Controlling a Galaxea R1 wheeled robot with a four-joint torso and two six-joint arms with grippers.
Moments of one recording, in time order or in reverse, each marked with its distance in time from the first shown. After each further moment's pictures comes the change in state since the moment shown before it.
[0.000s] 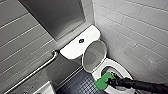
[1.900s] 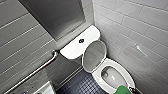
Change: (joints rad) left arm -0.027 -0.031 0.019 0.000 0.000 0.000; right arm -0.185 -0.405 0.393 -0.091 0.040 0.001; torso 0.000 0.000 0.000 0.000
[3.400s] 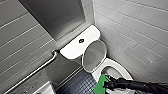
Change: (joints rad) left arm -0.371 -0.683 0.970 -0.143 0.034 -0.031; right arm 0.185 0.451 -0.298 -0.027 -0.287 -0.009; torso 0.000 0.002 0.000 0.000
